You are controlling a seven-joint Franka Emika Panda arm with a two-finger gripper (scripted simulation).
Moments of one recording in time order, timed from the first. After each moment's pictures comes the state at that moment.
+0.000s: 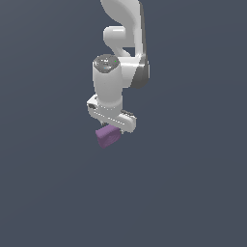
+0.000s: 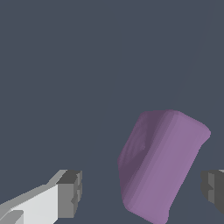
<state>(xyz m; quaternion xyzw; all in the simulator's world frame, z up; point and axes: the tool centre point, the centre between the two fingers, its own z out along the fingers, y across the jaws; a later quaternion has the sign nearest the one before) -0.028 -0.048 0.163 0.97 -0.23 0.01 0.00</state>
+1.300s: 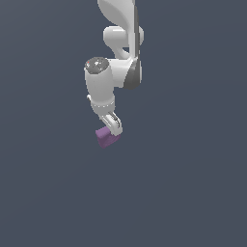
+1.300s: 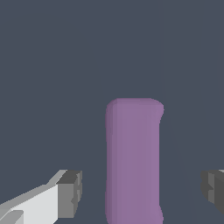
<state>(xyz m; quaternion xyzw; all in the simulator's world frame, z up) -0.054 -0.076 0.146 0.89 -0.45 0.00 0.00</state>
